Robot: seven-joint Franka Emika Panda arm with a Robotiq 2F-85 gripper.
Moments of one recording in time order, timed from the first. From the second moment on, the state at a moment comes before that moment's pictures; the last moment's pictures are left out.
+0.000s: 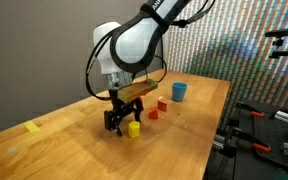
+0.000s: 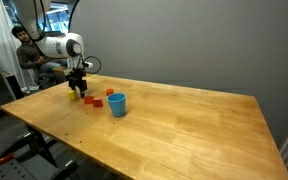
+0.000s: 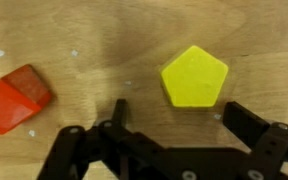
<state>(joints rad) 0.41 0.78 0.14 -1.71 -0.03 2.29 0.59</state>
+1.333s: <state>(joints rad) 0.48 0.58 0.07 -2.00 -0.04 2.45 0.77</state>
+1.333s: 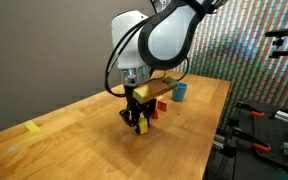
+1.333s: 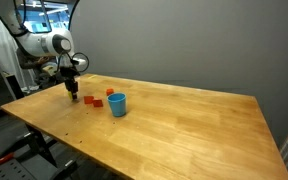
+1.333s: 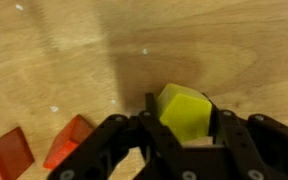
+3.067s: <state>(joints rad) 0.11 0.22 -0.12 -2.33 -0.18 2.46 1.16</state>
